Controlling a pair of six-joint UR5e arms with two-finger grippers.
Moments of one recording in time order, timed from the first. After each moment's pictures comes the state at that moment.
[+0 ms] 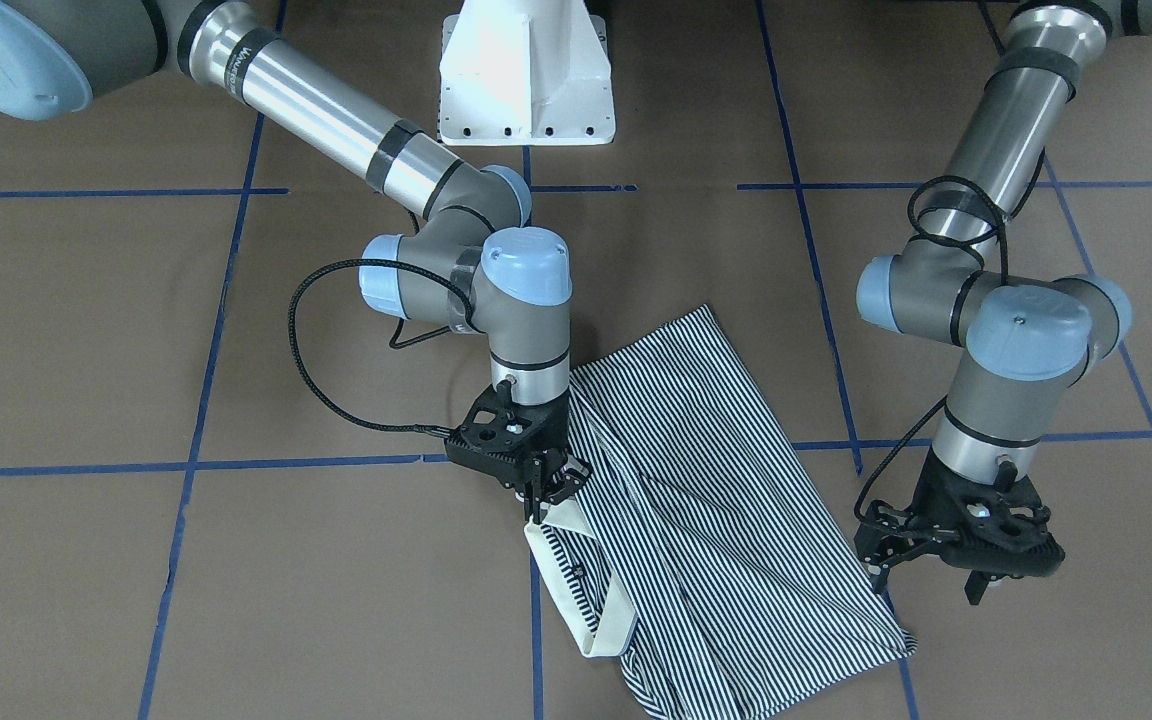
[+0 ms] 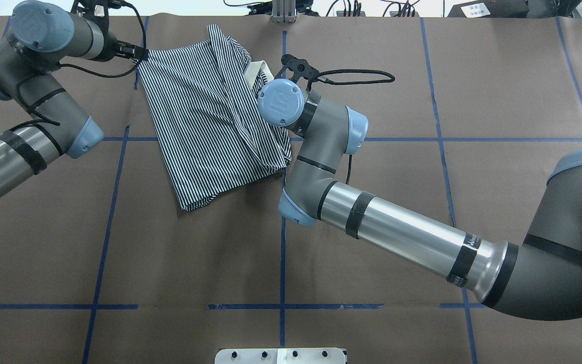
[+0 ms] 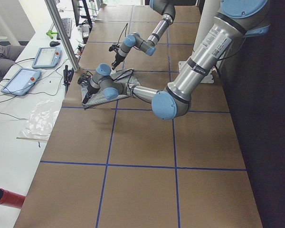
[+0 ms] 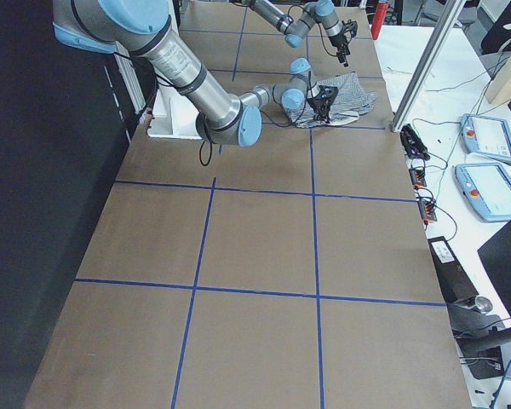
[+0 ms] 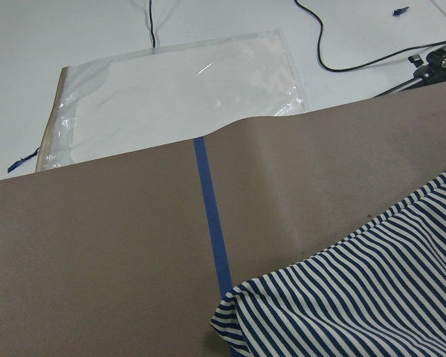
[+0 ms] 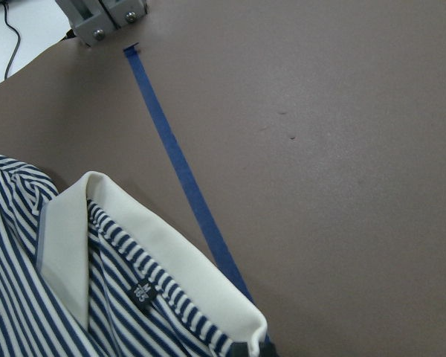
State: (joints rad) left arm -0.96 -2.20 -1.11 -2.36 -1.73 -0.73; right arm 0.58 -0.52 0.91 -1.04 1.45 1.68
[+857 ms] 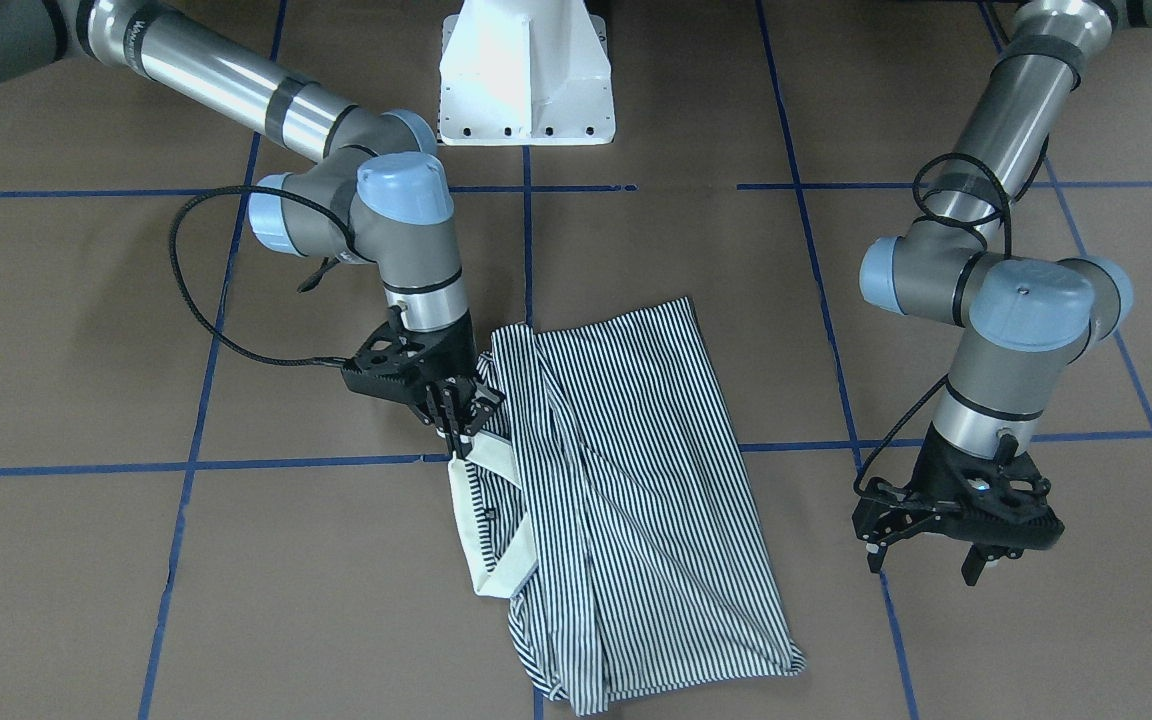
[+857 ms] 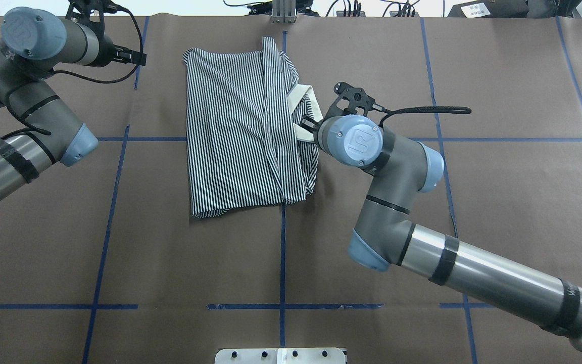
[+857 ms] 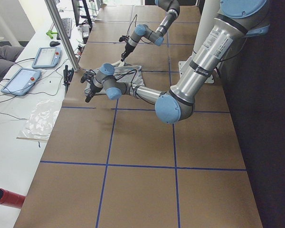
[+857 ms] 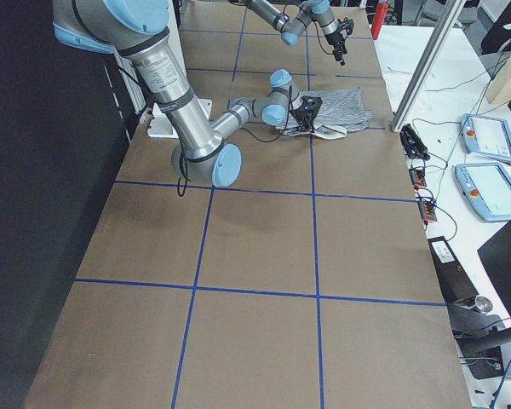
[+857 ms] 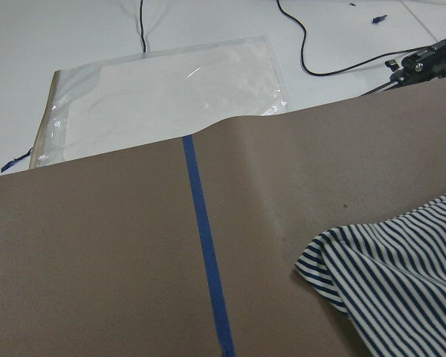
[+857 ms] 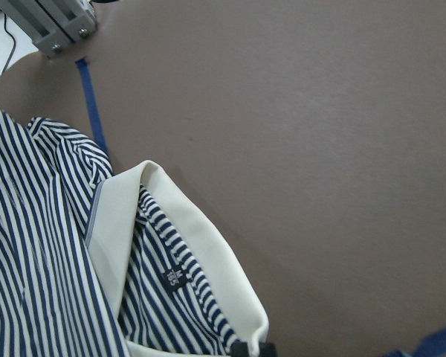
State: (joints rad) left arm -0.95 -2.16 -1.17 -2.36 -1.73 -0.74; right arm 0.54 -0.92 1.44 -1.10 1.46 1.67
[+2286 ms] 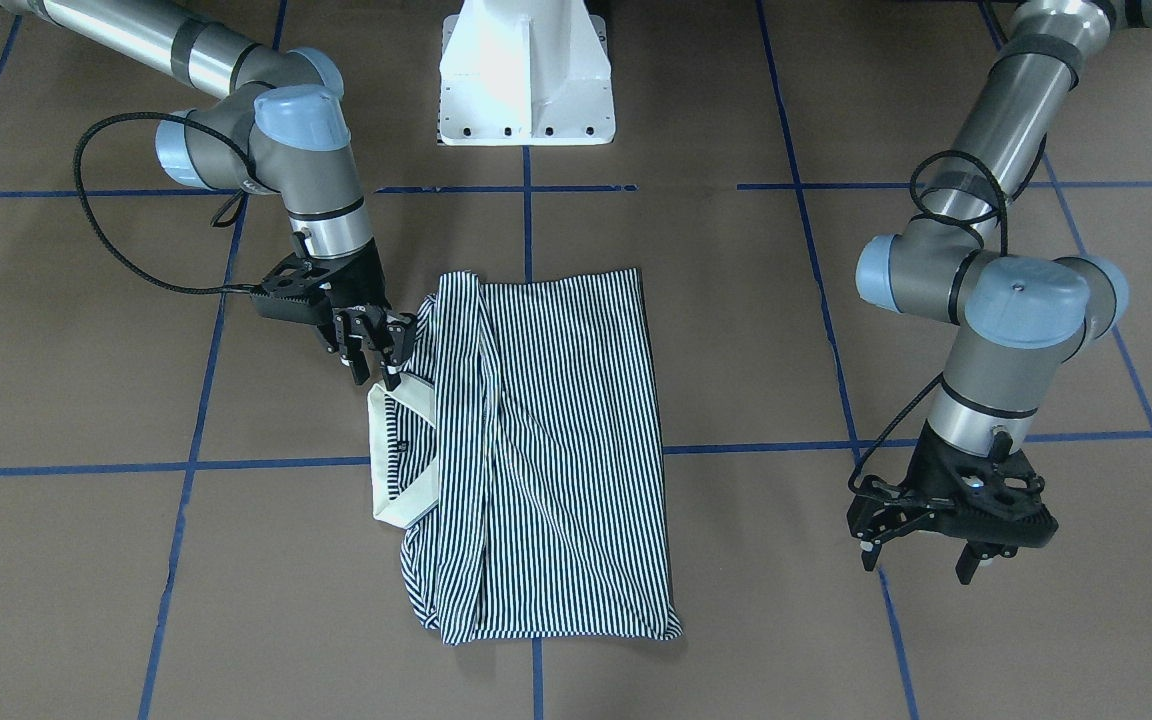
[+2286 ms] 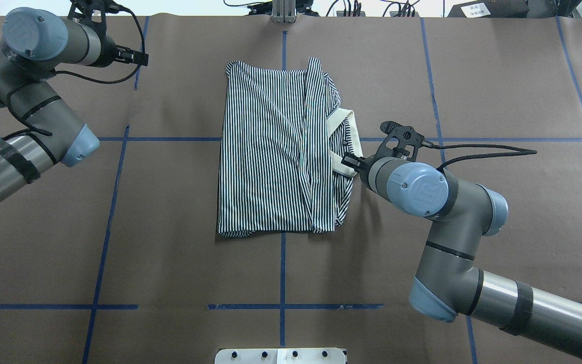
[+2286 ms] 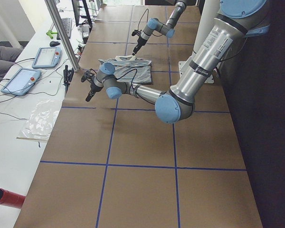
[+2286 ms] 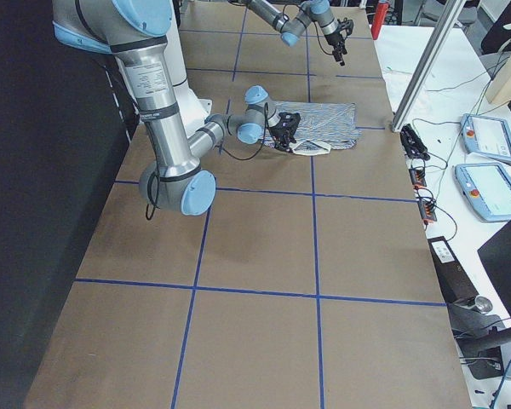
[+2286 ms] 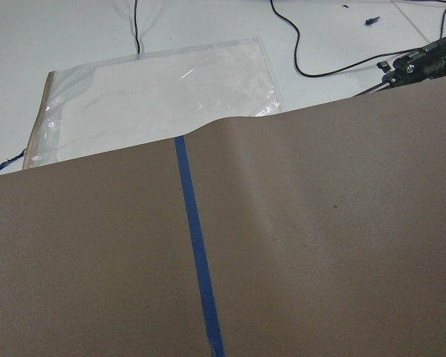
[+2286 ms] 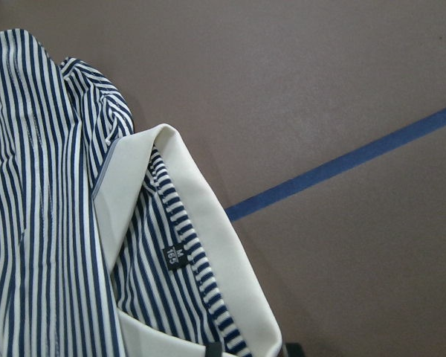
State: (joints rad) left arm -0.95 -2.16 -1.18 -2.36 -1.73 -0.74; right arm 0.48 -1.17 1.68 -1.11 1.42 1.61
